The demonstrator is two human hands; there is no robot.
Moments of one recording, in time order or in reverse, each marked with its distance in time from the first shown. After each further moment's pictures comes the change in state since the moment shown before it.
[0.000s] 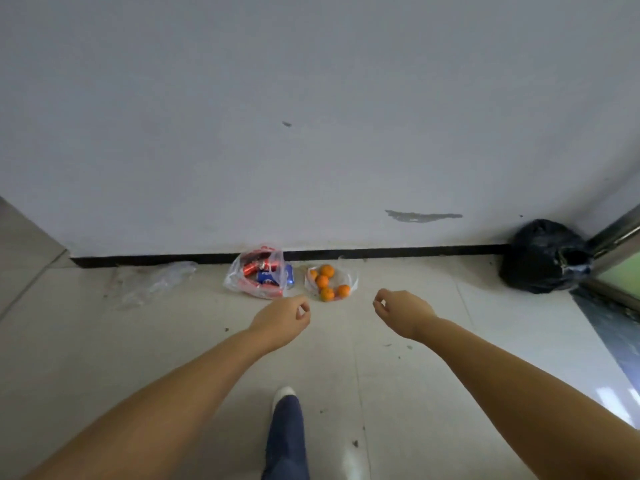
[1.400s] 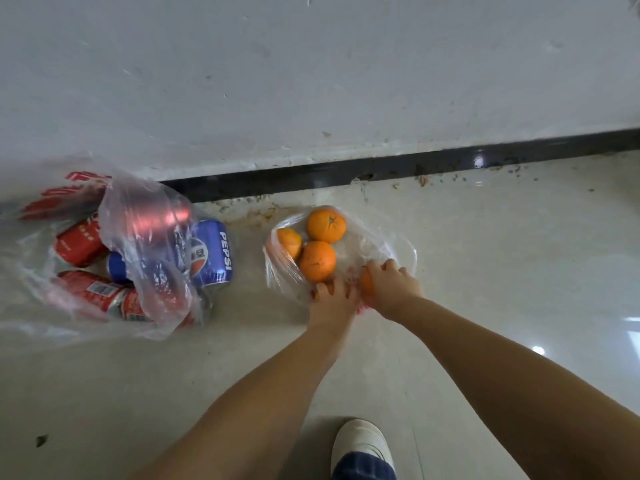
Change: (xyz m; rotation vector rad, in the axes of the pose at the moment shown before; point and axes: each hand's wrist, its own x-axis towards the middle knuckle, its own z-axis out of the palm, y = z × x) left_hand 0.688 -0.294 0.467 0.550 -0.212 0.142; right_hand 0.688 0.184 0.489 -0.012 -0.229 0.225
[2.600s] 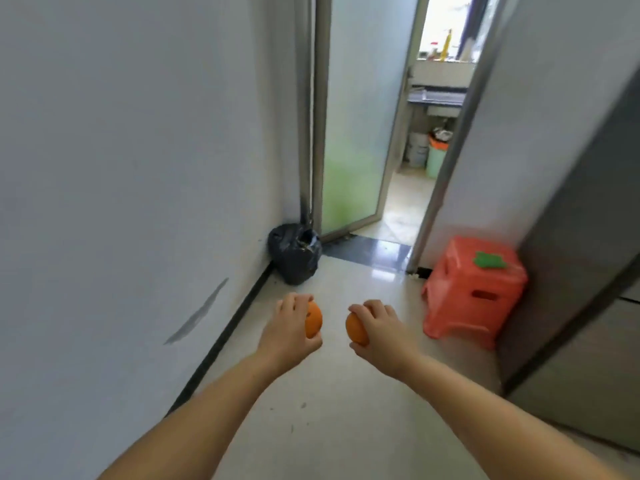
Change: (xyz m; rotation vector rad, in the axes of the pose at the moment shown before) left_hand -0.560 0.345 -0.591 -0.060 0.250 0.939; right_hand -0.863 0.097 -0.356 0.408 0.771 0.629
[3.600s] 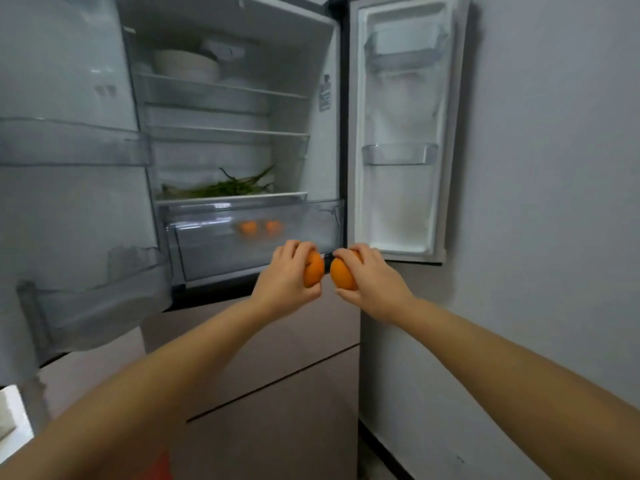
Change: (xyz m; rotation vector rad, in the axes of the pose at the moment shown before) left_hand 0.018 0.943 0.179 -0.270 0.141 1.229; right_hand -0.502 0.622 -0.428 -0.394 0.721 0.615
